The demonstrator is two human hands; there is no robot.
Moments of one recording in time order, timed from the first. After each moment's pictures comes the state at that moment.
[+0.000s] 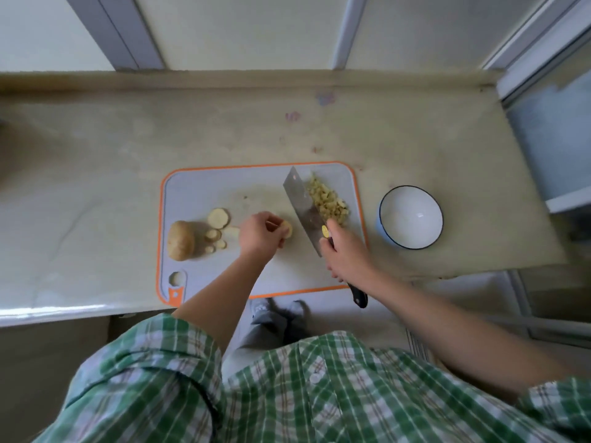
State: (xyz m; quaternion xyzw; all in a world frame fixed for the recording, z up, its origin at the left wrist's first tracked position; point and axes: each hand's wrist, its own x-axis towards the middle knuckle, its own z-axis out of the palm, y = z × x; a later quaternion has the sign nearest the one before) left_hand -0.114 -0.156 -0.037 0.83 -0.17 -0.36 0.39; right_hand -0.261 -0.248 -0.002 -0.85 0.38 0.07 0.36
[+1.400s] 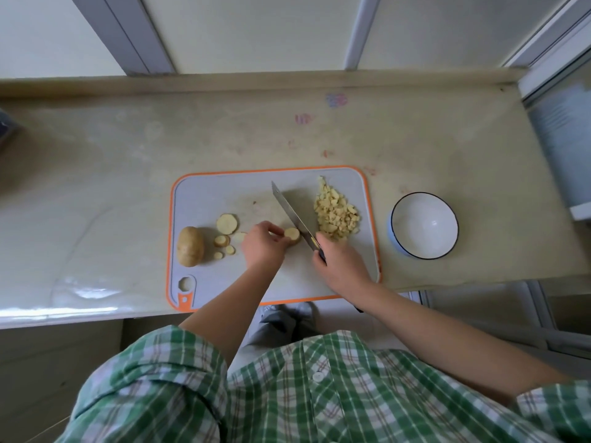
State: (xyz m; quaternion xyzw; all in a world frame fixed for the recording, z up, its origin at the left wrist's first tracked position) left_hand -0.115 -0.154 -0.039 0.88 -0.10 -0.33 0.32; right_hand -0.247 -0.234 -0.016 -0.90 0.32 0.06 0.30
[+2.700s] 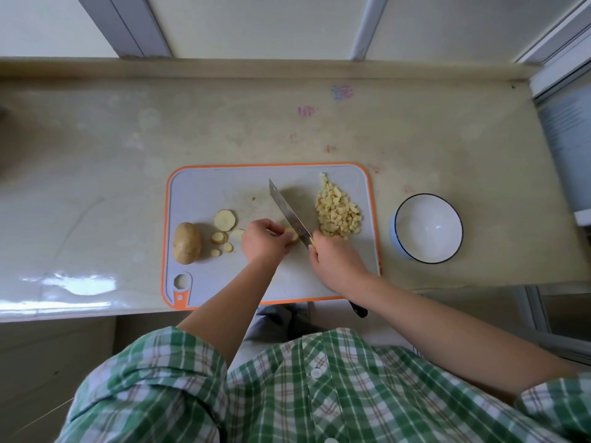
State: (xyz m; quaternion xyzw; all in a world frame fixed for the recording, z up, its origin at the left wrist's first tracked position) left_hand -0.115 -0.162 -0.029 0.84 0.01 -0.38 0.39; right_hand -0.229 -0.238 -0.004 -0.90 0.32 0.14 0.26
